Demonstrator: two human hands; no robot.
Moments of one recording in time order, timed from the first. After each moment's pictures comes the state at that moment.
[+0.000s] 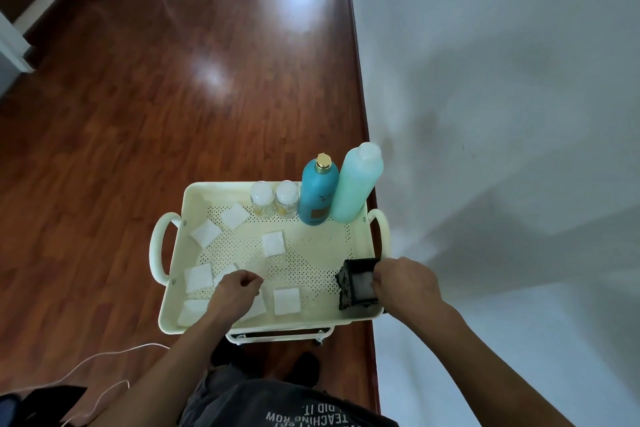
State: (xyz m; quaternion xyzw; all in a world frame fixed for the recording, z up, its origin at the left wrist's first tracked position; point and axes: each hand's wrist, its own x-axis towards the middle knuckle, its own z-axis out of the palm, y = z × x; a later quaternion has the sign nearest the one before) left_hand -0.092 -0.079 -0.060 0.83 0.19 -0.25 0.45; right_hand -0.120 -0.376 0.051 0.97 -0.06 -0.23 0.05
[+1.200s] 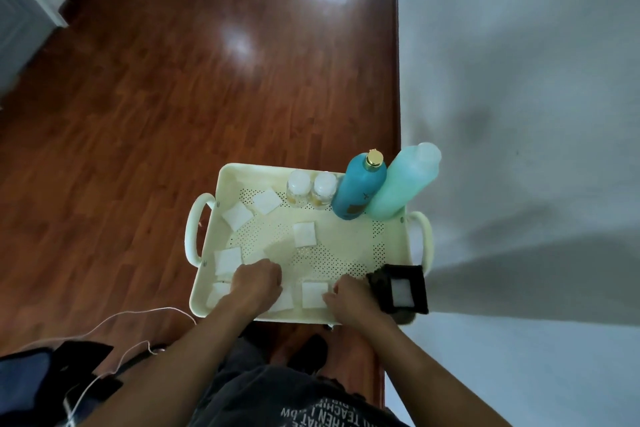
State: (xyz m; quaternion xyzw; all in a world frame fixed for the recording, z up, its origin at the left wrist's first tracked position) left_hand -0.076 -0.061 -0.073 0.96 -0.07 -0.27 0.05; right_hand -0.103 -0.264 -0.053 0.90 -0.11 -0.37 -0.21
